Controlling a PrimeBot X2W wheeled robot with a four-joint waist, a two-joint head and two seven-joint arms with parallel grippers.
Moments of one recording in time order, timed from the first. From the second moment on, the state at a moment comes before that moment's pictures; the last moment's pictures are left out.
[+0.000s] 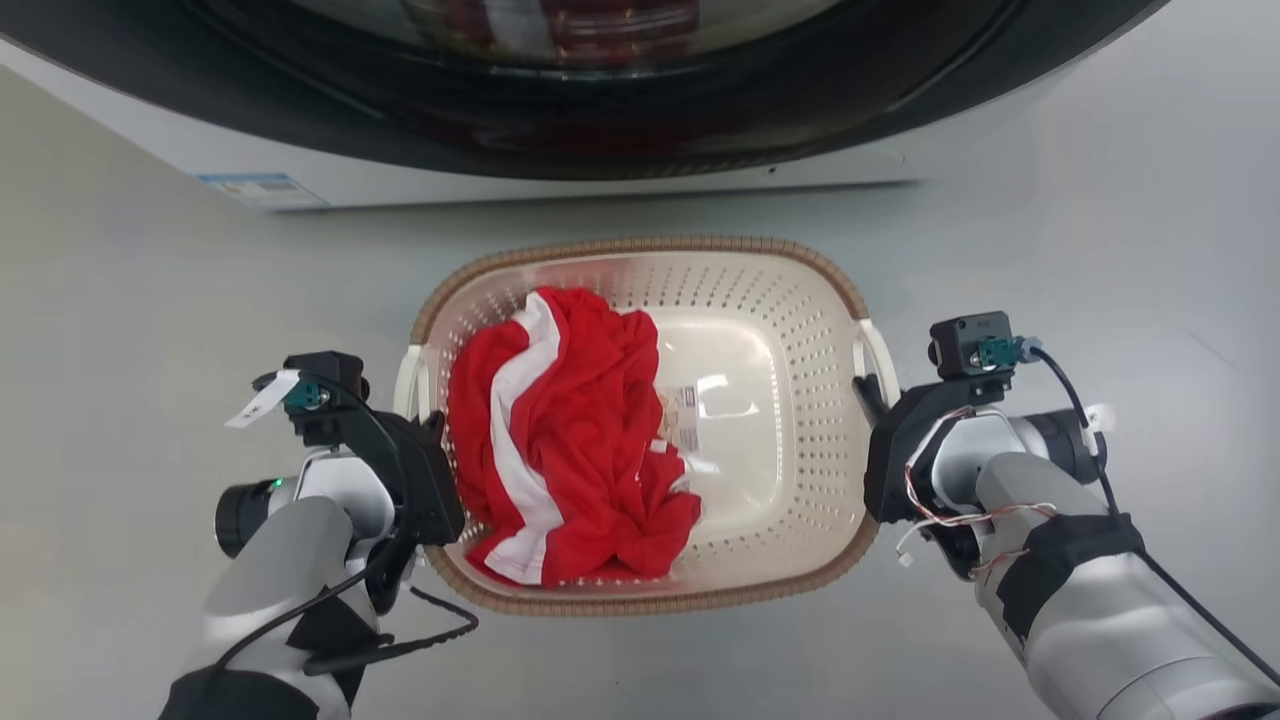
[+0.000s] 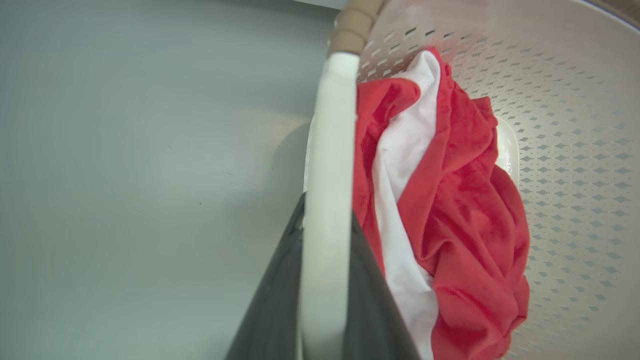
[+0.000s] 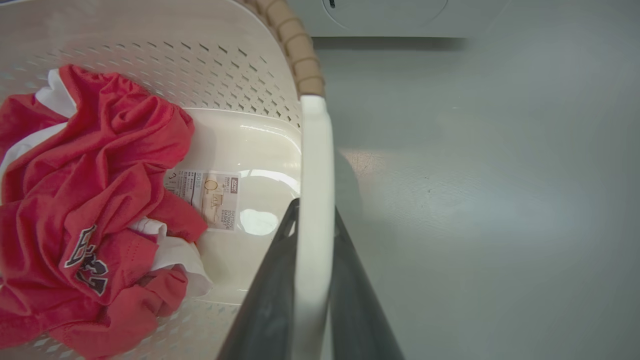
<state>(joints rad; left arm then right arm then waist) -0.80 0.06 -0.41 1.18 -0.72 -0.10 0.08 -0.86 -0.06 0.56 1.16 0.51 0.09 0.07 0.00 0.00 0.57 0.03</state>
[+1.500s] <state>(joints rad) -0.94 0.05 -0.44 1.22 -0.67 -0.12 -0.13 -0.98 -0.08 0.59 1.19 0.45 0.03 -0.18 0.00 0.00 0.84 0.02</state>
